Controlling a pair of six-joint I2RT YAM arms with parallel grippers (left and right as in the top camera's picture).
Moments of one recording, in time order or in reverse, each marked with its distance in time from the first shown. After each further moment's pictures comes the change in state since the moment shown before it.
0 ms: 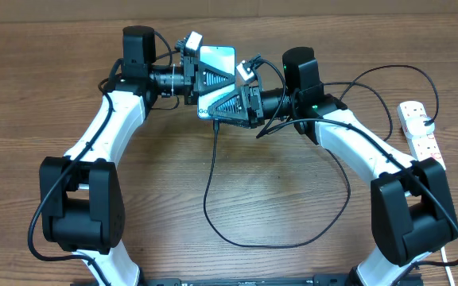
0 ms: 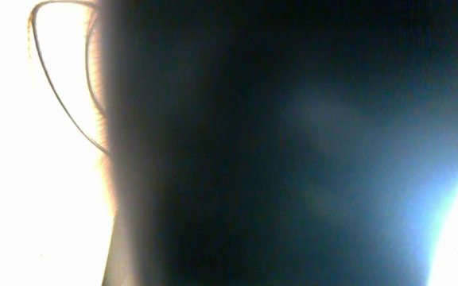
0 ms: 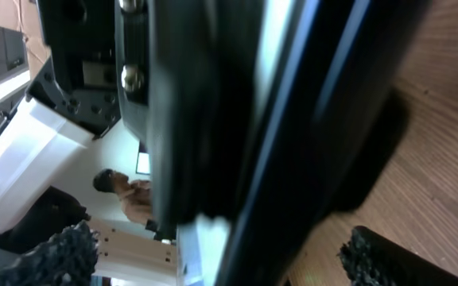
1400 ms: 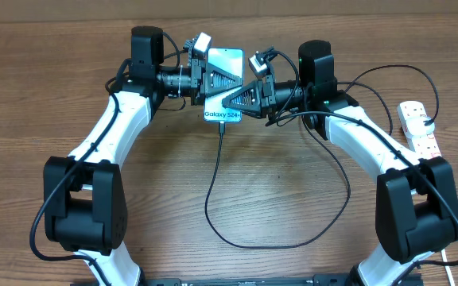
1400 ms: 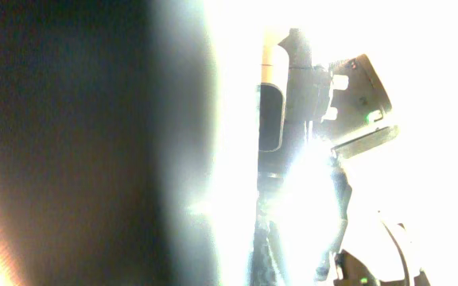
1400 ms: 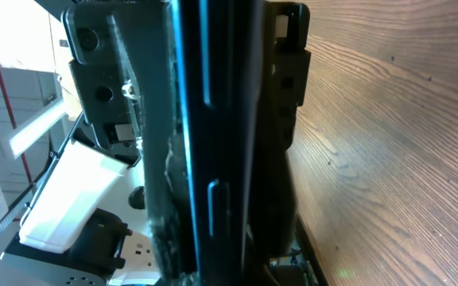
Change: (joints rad) left arm -0.029 -0.001 0.000 0.012 -0.003 0.035; right arm -0.065 0.002 0.001 0.075 -0.053 0.217
